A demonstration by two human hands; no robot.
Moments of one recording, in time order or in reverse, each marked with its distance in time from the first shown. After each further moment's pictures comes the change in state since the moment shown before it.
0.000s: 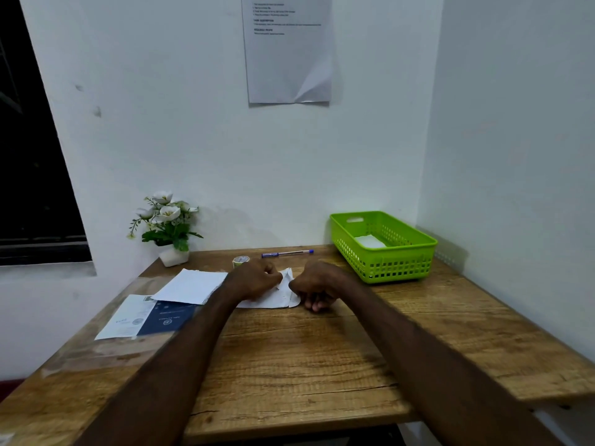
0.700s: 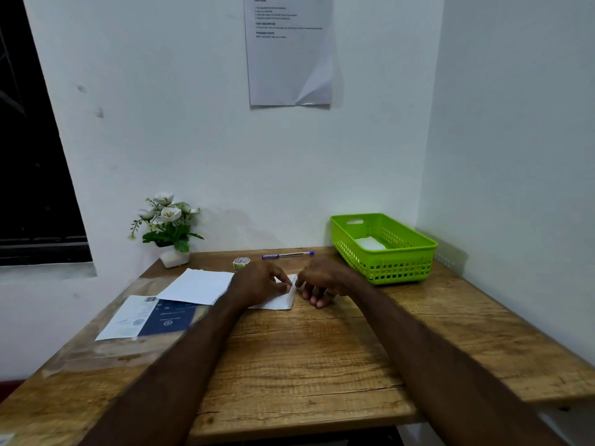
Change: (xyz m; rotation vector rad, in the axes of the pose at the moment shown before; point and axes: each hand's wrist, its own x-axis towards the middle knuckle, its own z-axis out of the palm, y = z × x) left_hand -0.006 0.004 0.008 0.125 0.113 0.190; right_hand 0.011 0.014 -0.010 0.264 -0.014 -0.118
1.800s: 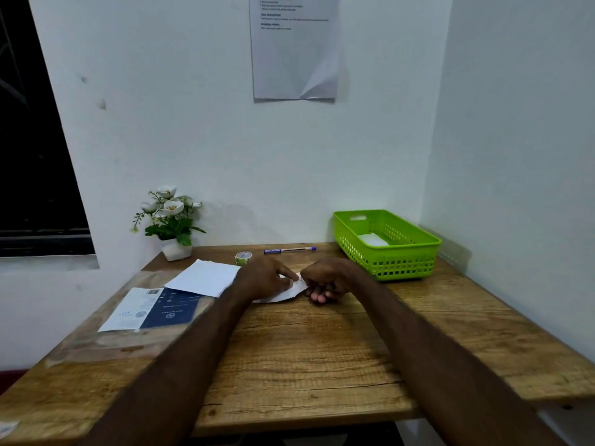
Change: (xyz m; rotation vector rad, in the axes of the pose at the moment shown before) left_hand 0.005 -0.001 0.004 -0.016 -0.063 0.009; right_hand 0.002 -0.005 0.000 -0.176 -0.070 0.186
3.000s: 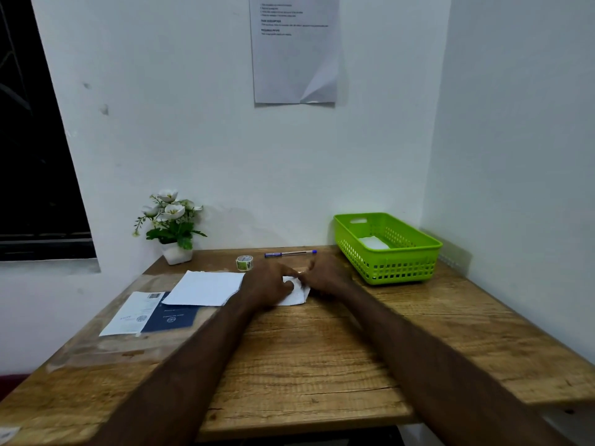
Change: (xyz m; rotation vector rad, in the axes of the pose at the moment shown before) left_hand -0.001 0.006 0.011 0.140 0.101 0.010; right_hand 0.044 0.013 0.013 -0.151 0.609 -0.231
